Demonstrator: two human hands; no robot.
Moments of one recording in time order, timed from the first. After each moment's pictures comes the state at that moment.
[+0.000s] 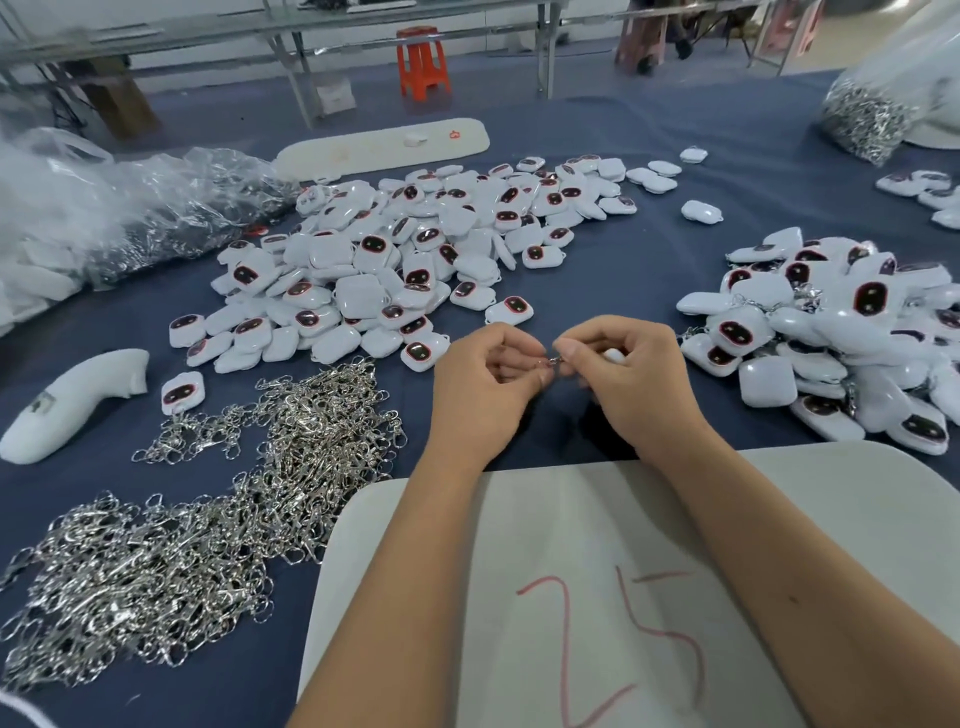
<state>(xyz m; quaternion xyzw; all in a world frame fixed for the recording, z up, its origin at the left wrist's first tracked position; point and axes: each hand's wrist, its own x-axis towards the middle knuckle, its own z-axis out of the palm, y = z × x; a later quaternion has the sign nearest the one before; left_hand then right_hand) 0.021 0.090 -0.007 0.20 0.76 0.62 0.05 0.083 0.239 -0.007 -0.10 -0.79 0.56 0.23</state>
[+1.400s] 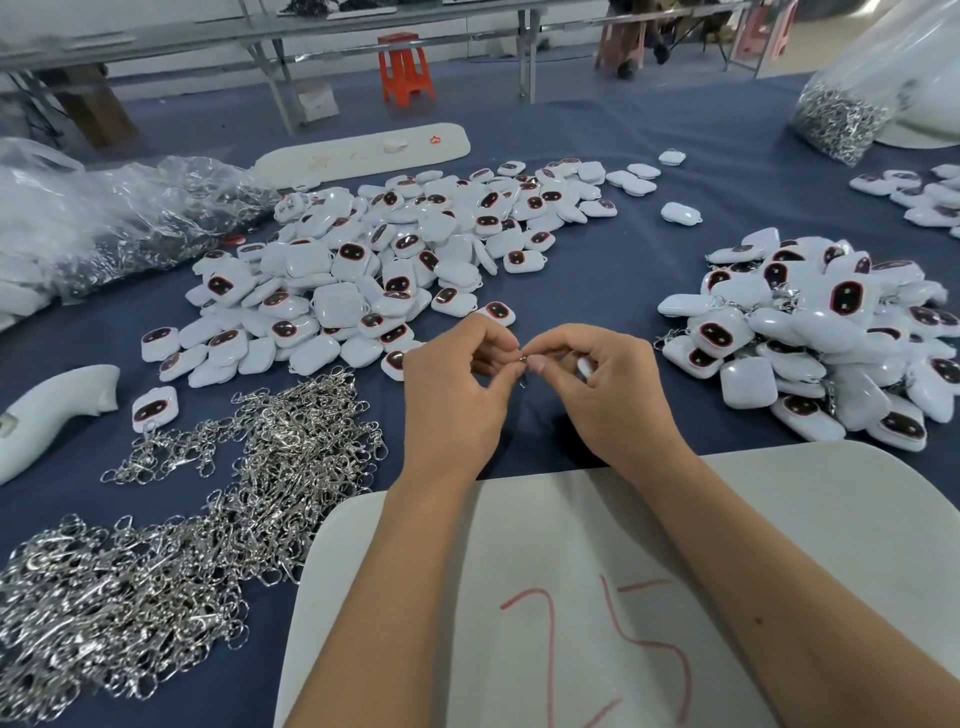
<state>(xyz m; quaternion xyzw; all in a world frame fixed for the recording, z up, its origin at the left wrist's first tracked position) 0.022 0.089 -0.005 0.27 0.78 0.56 -0.13 0.086 0.231 -0.005 -0.04 -0.84 0.46 0.28</state>
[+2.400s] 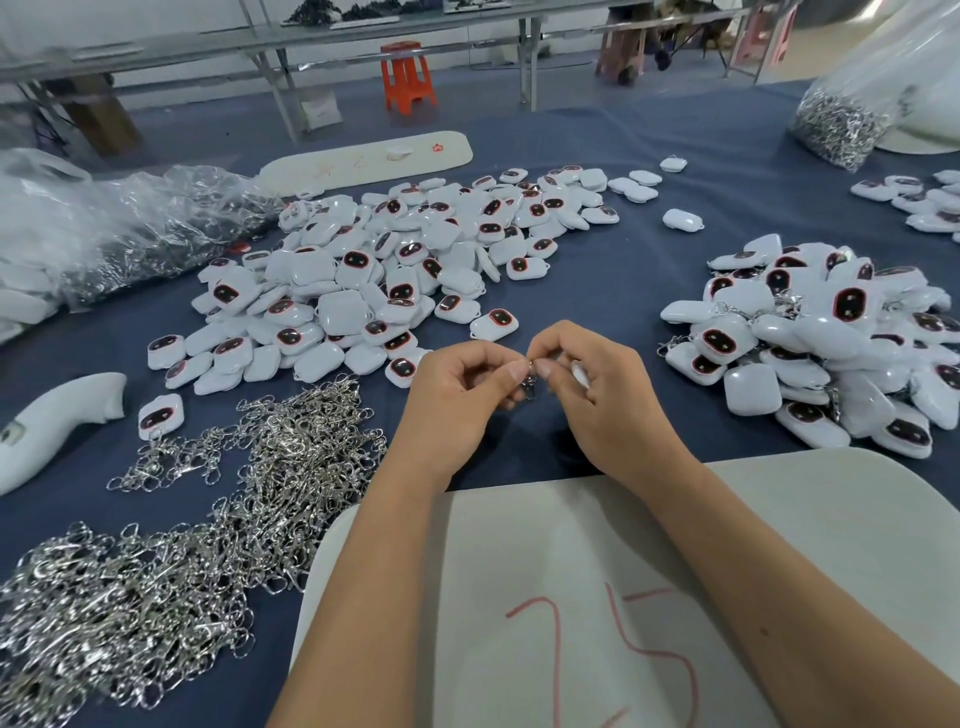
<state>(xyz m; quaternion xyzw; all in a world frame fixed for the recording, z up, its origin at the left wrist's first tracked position) 0.018 0.077 0.004 0.24 0.70 0.66 0.12 0.091 0.227 0.003 0.02 -0.86 0.43 0.27</state>
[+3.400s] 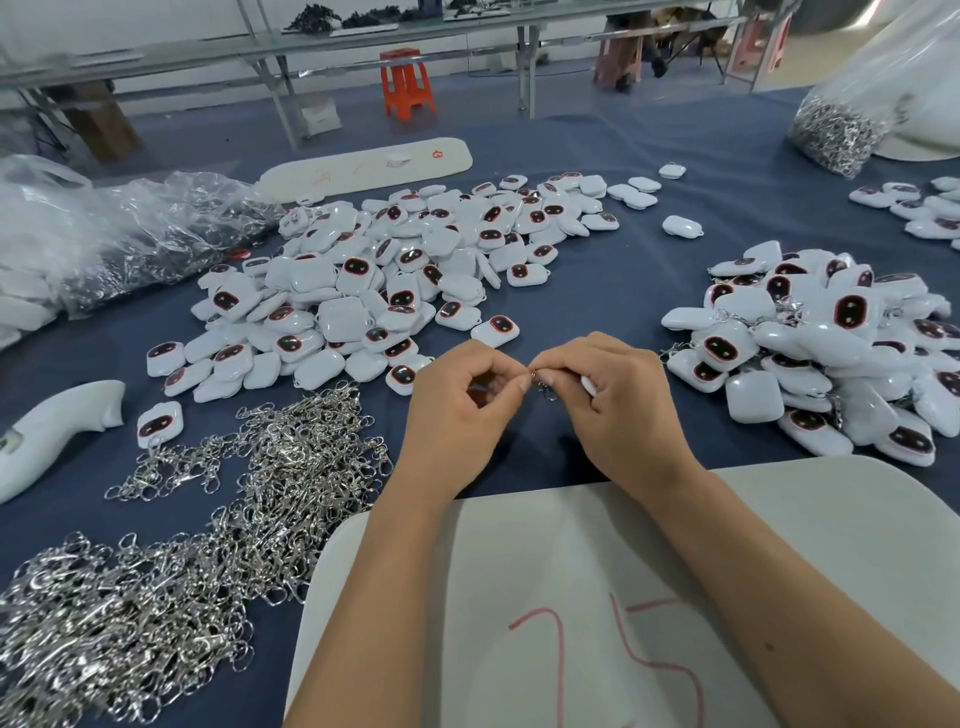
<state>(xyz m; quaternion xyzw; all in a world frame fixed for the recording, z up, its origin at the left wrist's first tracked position) 0.019 0.077 0.001 0.31 0.77 0.56 -0.02 0.090 0.234 -0.002 0.04 -0.88 0.32 0.35</state>
